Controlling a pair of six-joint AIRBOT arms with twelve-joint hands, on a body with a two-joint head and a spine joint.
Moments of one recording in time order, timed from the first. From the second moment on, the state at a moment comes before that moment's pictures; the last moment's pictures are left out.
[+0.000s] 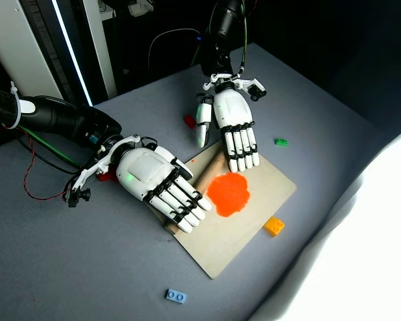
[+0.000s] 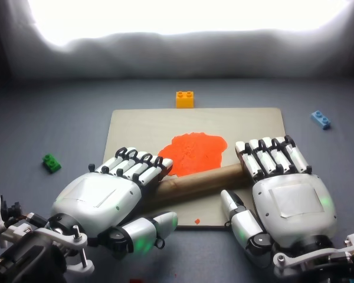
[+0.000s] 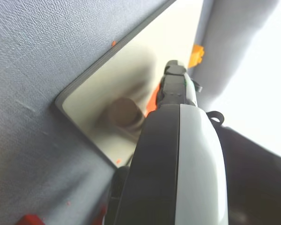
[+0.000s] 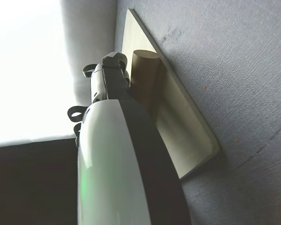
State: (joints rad) left arm 0.85 -1.18 0.93 -0.60 -0.90 1.38; right arm -0.85 -1.61 1.09 0.86 1.47 -1.75
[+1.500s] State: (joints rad) left arm 0.80 -1.18 0.97 -0.59 -0.91 1.38; right arm -0.82 -1.60 1.09 0.87 1.45 -1.75
